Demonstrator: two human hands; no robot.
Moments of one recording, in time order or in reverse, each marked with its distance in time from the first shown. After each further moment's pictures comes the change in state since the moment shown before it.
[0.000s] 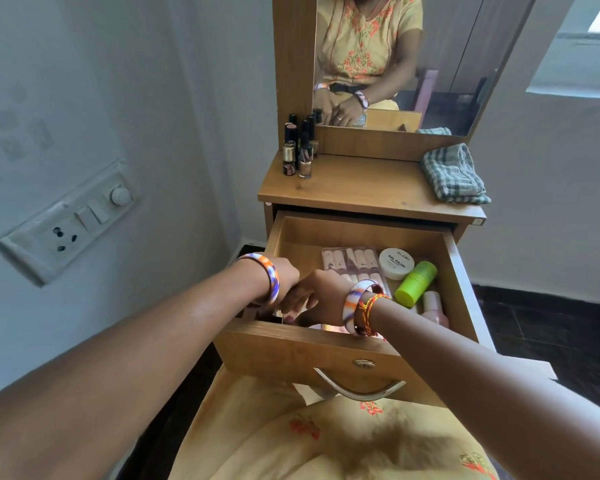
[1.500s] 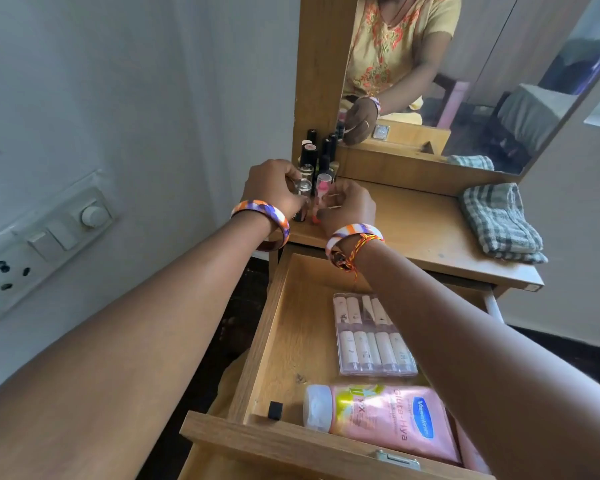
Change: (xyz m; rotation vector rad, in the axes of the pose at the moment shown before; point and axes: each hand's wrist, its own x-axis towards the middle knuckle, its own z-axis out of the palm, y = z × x) left_hand 0.081 -0.080 -0.096 -0.865 0.966 -0.283; right_hand 0.134 0.012 -0.113 0.402 0.841 0.307
